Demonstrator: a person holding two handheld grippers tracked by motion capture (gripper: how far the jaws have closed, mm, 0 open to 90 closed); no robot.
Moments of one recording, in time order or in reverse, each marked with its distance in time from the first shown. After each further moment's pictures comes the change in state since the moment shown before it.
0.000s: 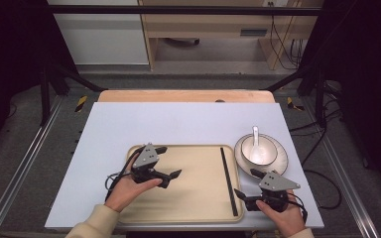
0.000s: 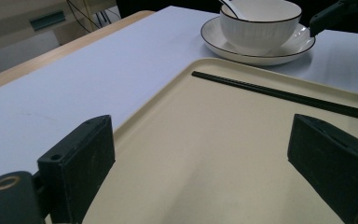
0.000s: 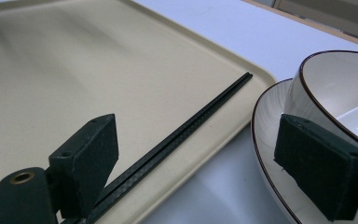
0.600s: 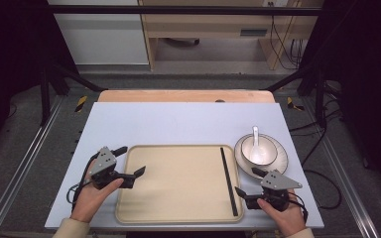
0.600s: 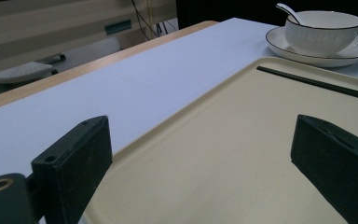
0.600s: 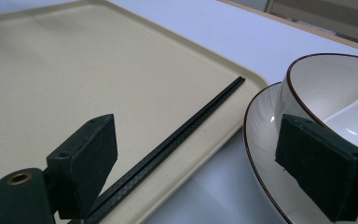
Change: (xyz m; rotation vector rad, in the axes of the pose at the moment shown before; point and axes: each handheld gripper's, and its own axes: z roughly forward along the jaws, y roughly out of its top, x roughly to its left) left arm 0.027 -0.035 -0.079 -0.066 0.200 -0.071; right arm -0.003 0.001 -0.001 -0.023 -0.018 0.027
